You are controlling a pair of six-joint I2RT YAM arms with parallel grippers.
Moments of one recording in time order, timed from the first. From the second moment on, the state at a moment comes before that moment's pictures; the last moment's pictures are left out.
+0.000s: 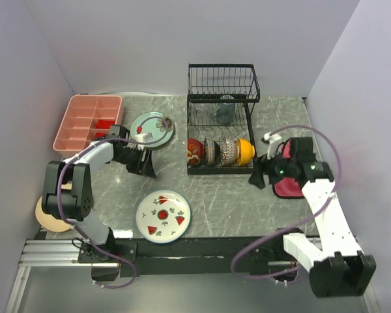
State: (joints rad) left arm -0.11 1.64 1.00 -0.58 0.68 0.12; right arm -0.01 0.99 0.93 -0.90 -0.53 -0.32
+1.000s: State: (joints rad) left arm -0.21 1.82 1.05 -1.02 0.68 0.79; right arm 0.34 1.11 0.55 0.00 -0.63 0.44
